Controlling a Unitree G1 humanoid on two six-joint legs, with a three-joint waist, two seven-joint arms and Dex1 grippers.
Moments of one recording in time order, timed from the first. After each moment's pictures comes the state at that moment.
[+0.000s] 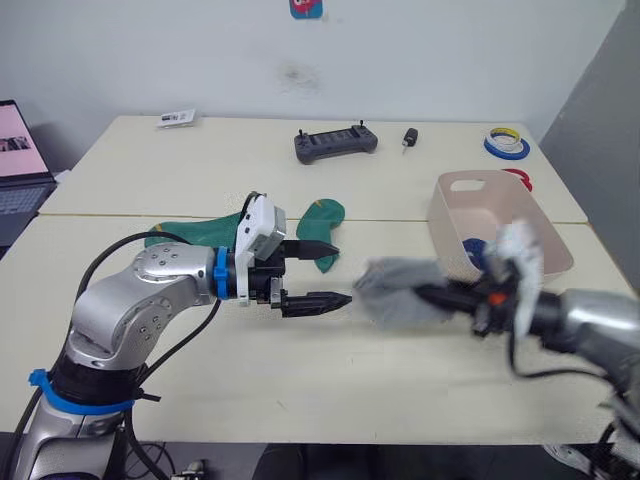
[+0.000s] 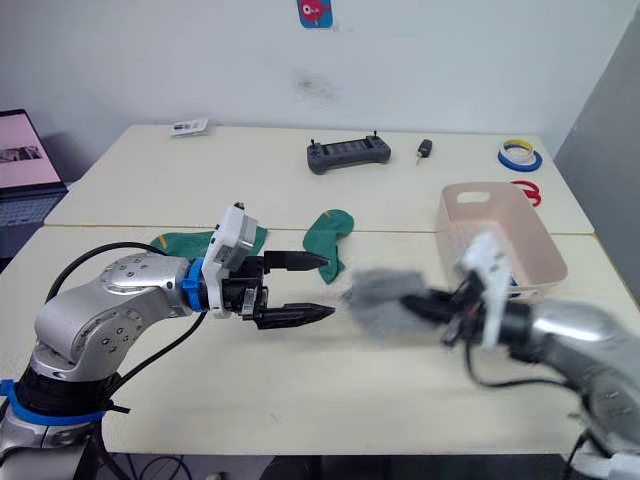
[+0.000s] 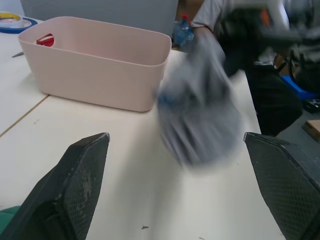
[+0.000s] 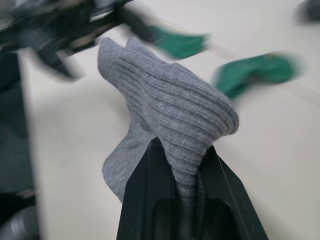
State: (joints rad) left arm -0.51 0.75 -0.04 -0.41 -0.77 0.77 -0.99; right arm -0.34 -0.80 -0.42 -0.68 0.87 1.17 0.65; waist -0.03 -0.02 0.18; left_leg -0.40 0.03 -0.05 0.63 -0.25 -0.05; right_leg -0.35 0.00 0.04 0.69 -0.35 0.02
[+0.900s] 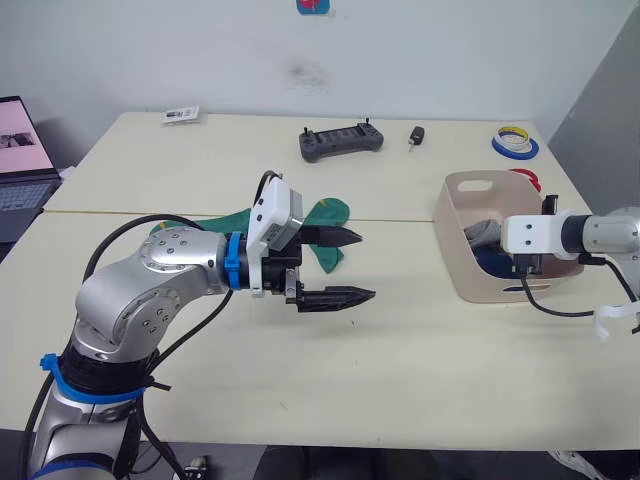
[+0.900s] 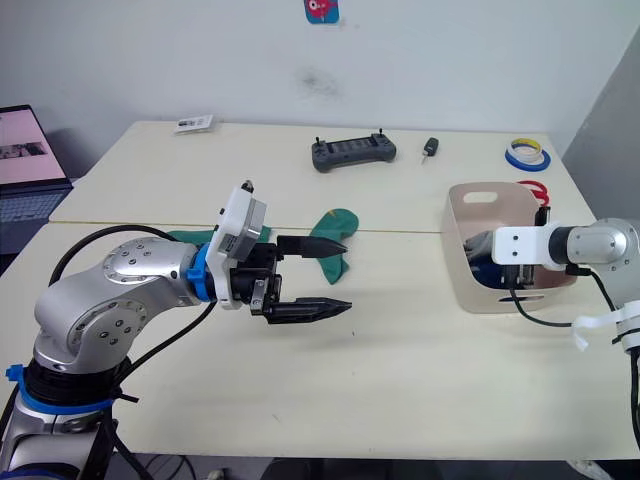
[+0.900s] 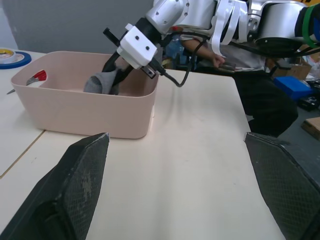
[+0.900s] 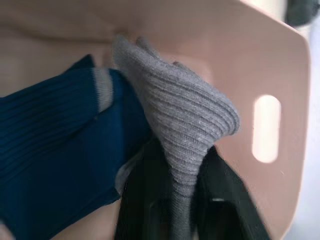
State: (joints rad) left arm -0.59 0.71 -0.04 -0.48 -0.82 0.82 -0.93; right arm -0.76 -1.05 0.27 0.45 -0.21 -0.30 1.05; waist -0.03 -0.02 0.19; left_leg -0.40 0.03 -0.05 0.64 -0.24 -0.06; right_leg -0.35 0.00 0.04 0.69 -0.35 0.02
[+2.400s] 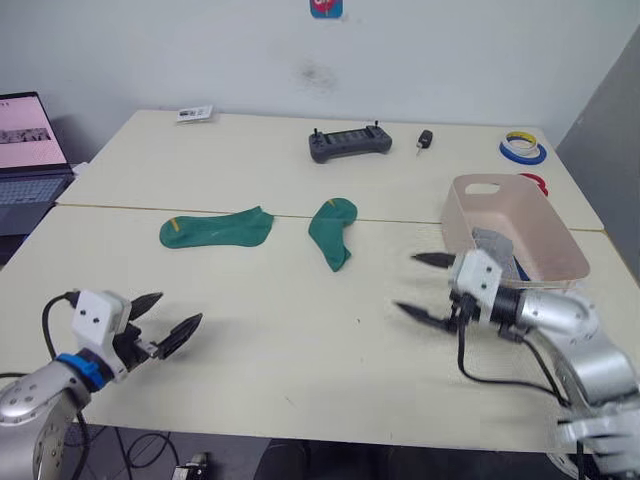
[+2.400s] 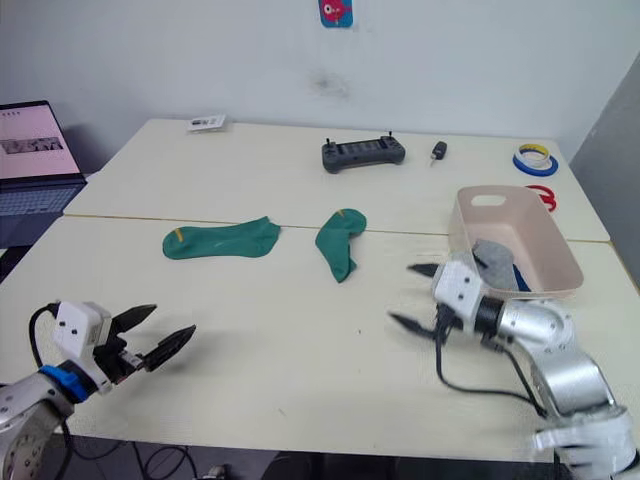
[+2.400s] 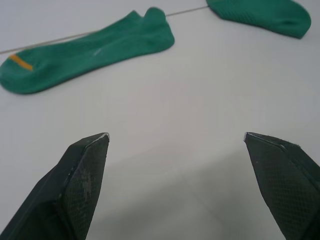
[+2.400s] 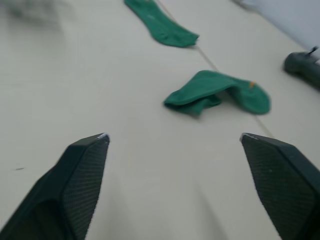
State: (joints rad) left arm 0.26 0.66 0.50 -0.19 -0.46 0.27 -0.80; right arm -0.17 -0.65 0.05 -0.44 0.22 0.34 0.87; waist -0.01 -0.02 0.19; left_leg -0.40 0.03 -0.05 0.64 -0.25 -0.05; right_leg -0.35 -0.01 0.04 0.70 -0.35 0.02
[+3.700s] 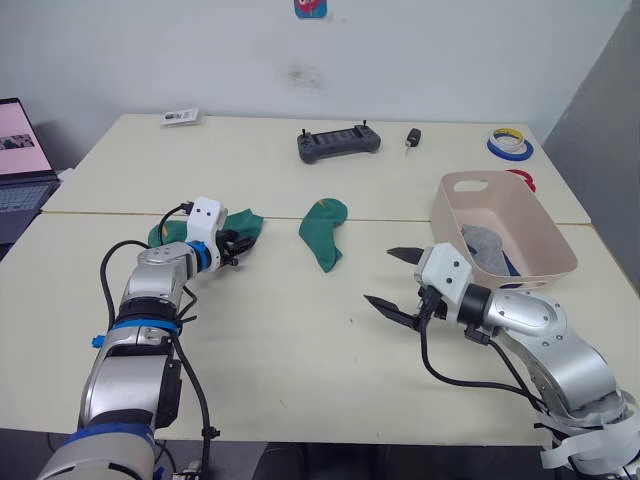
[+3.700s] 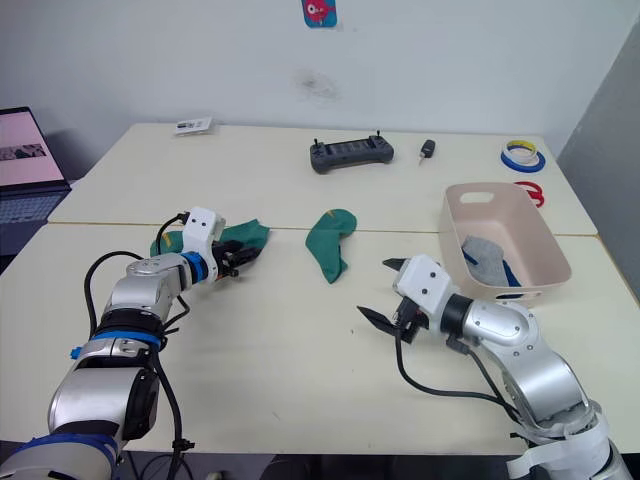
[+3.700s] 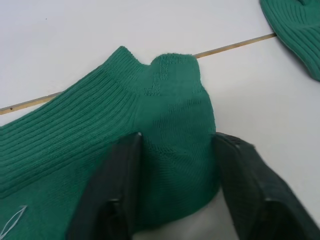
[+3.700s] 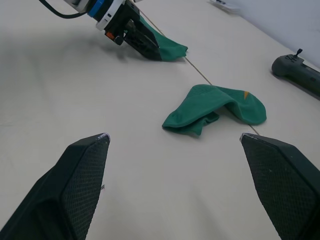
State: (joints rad) left arm -0.82 0.55 0.08 0.89 -0.12 0.28 -0.71; right arm -0.26 -0.57 0.16 -0.60 0.22 0.59 0.68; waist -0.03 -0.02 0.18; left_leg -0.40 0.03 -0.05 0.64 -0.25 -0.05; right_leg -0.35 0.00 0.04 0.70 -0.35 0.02
